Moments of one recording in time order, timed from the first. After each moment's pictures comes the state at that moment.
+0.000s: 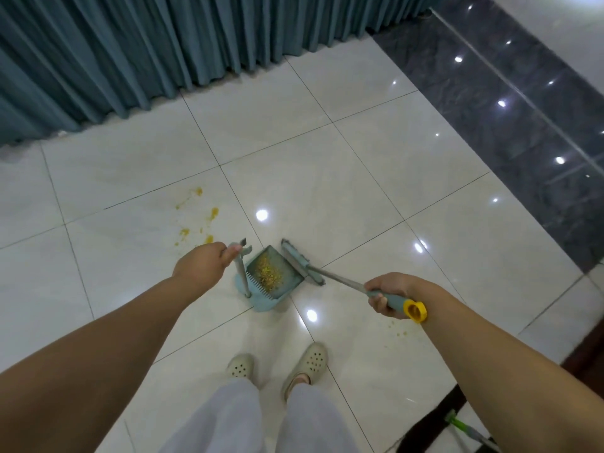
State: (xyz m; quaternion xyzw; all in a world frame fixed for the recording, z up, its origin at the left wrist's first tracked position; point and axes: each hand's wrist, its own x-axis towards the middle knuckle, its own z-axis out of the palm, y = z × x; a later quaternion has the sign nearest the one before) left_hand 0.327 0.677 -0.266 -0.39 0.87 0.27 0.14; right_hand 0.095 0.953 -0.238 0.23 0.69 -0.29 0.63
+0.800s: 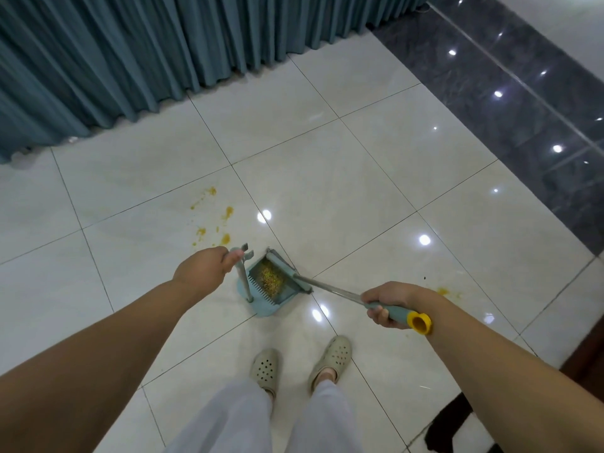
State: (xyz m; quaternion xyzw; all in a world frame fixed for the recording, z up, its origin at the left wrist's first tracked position) left_hand 0.410 0.631 -0.269 -0.37 0.87 0.30 0.15; right_hand 0.196 0.918 -0.251 0.20 0.68 -0.26 0.65
